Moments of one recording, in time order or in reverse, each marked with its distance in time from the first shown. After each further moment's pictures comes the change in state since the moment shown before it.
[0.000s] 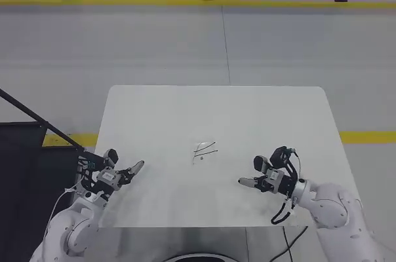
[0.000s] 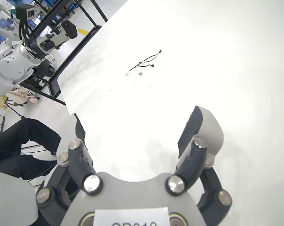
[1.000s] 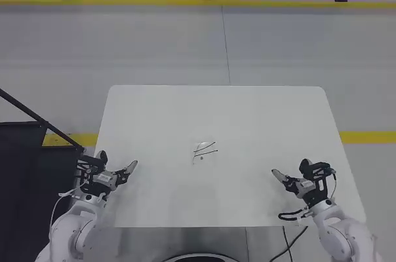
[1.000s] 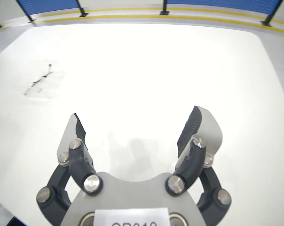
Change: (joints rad) left arm 0.021 0.001 0.006 0.031 0.194 0.135 0.102; right arm -0.305 -0.014 0.202 -0.146 -0.455 0.288 -0.475
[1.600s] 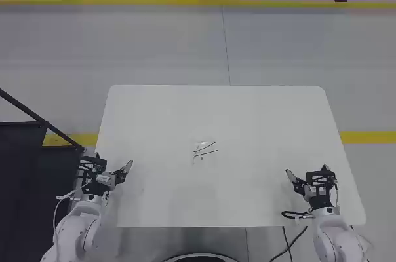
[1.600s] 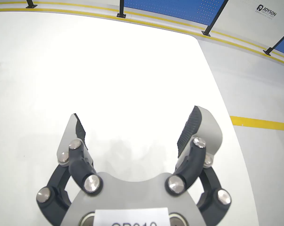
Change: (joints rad) left arm 0.003 -0.002 0.038 -0.008 0.141 0.195 -0.061; right arm -0.074 -0.013 -0.036 0.010 -0.307 0.385 -0.186
